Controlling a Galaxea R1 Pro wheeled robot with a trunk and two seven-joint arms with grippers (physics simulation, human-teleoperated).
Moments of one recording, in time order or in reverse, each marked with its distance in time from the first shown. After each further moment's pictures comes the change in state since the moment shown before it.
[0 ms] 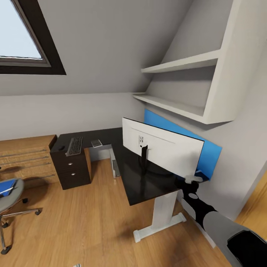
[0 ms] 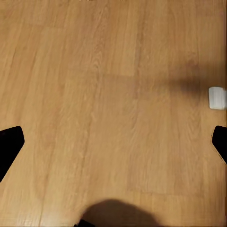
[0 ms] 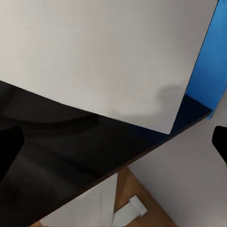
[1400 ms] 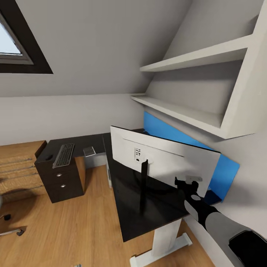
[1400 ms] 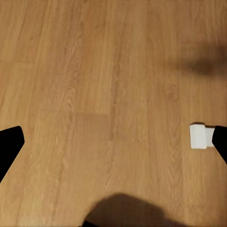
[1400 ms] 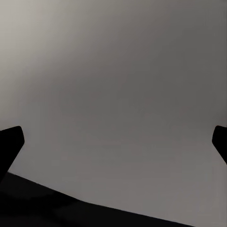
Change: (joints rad) left arm 0.000 -0.001 -0.002 0.003 -0.033 0.000 0.002; right arm 0.000 -0.016 -0.003 0.028 0.021 -0.035 0.095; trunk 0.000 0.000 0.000
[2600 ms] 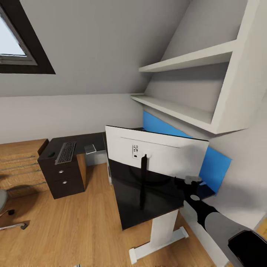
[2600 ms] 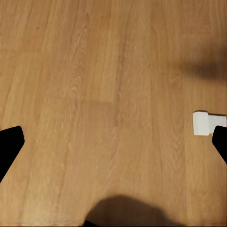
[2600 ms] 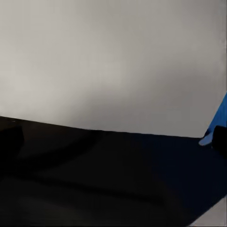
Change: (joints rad) left arm 0.000 0.001 0.003 0.000 0.006 0.000 0.004; right arm 0.000 0.006 0.004 0.001 0.002 -0.006 -0.006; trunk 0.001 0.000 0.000
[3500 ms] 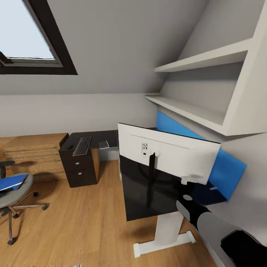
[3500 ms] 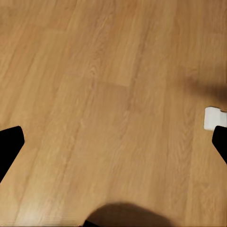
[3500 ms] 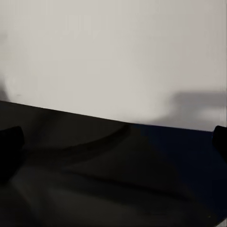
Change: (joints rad) left arm 0.000 0.000 0.002 -0.001 0.002 0.000 0.000; right arm 0.000 0.063 -0.004 -0.001 0.000 -0.005 -0.138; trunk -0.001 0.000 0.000
